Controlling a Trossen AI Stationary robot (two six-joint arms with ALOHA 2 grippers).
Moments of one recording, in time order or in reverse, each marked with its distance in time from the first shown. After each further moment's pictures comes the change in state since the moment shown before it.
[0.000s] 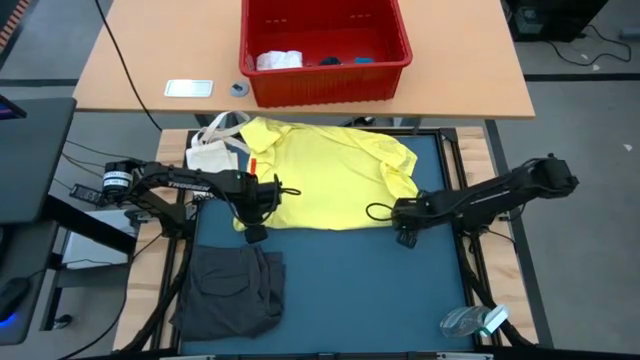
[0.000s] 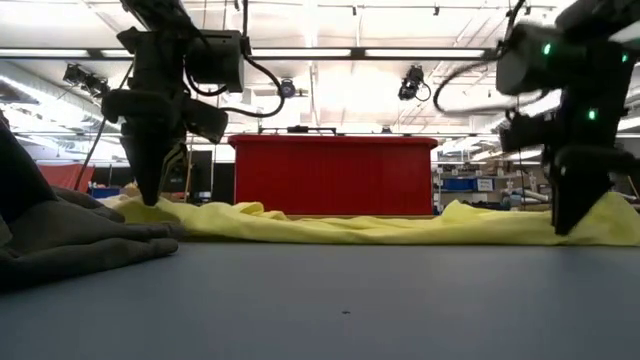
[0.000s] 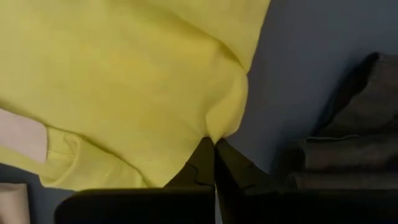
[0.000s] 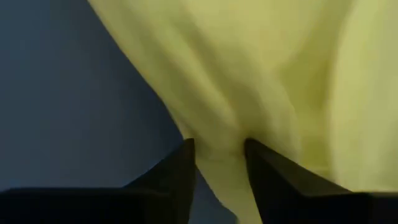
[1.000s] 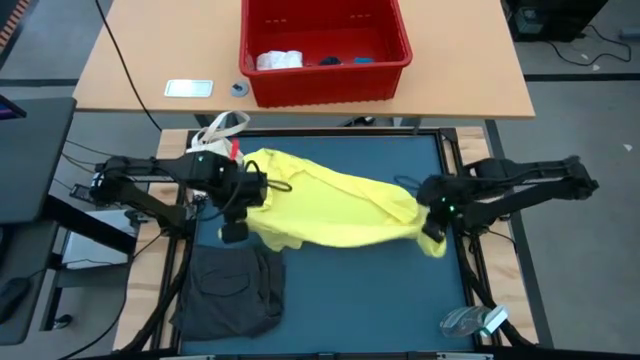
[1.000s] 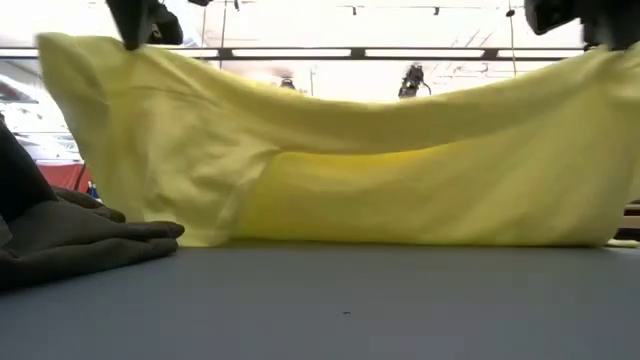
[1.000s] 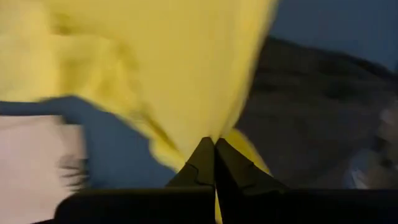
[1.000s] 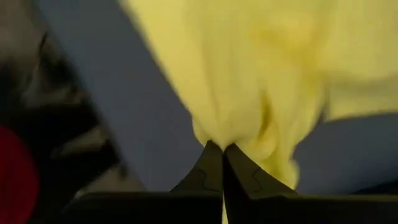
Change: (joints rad) left arm -0.145 -0.097 0.566 -0.602 -0.027 -0.050; right arm -0.003 -0.306 0.494 -0.518 -0.465 0.234
